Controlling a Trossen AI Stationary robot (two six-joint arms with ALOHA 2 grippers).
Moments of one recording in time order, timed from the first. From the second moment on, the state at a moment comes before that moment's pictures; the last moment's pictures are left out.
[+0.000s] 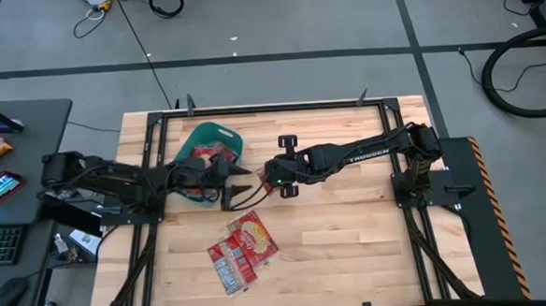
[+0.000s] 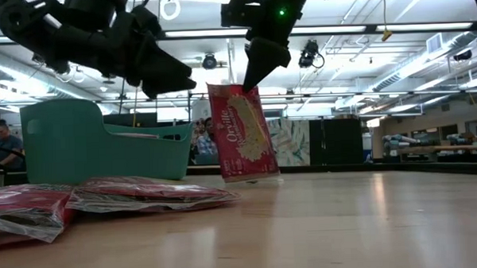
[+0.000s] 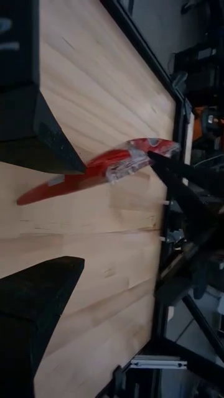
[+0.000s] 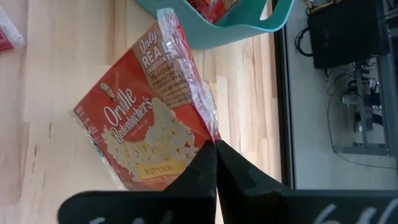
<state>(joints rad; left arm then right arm) 0.06 1.19 0.39 0.56 -0.02 -0.08 0.06 1.86 1.57 -0.77 0.58 -0.17</state>
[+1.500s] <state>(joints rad) -0.17 1.18 0.60 0.08 -0.36 -0.22 0.05 1.86 1.57 -0.68 0.56 -0.27</state>
